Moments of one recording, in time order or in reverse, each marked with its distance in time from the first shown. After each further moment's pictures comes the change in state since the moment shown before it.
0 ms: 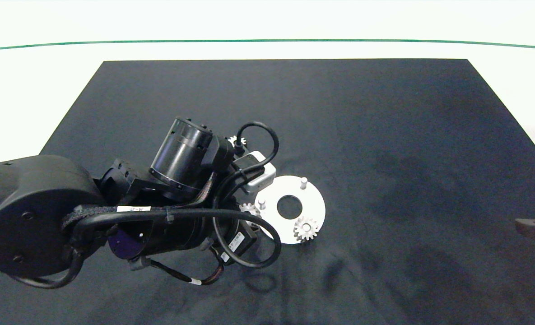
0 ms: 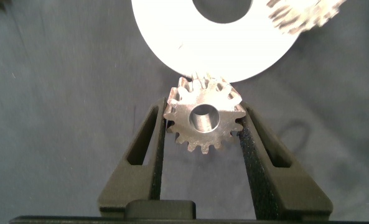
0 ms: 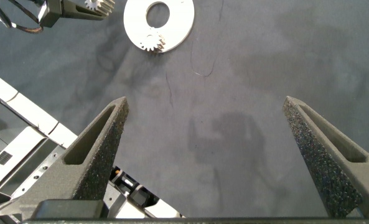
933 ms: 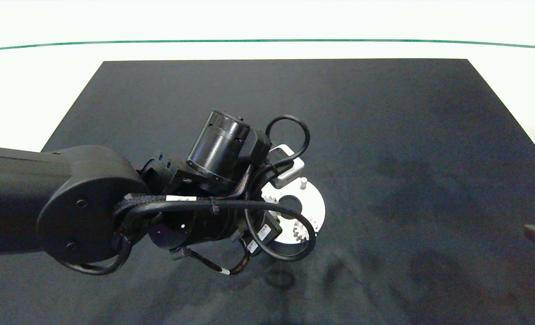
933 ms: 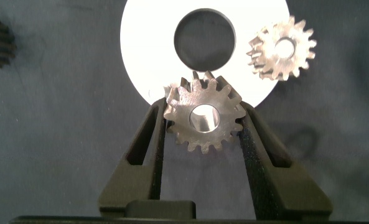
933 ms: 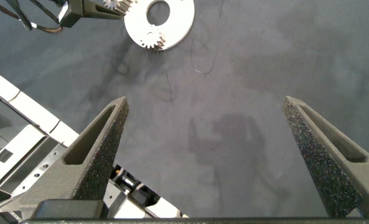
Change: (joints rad) left arm -0.053 0.084 -0.115 0.008 0.045 0.003; right arm 0.001 -0.022 0.017 0.000 0.001 0.001
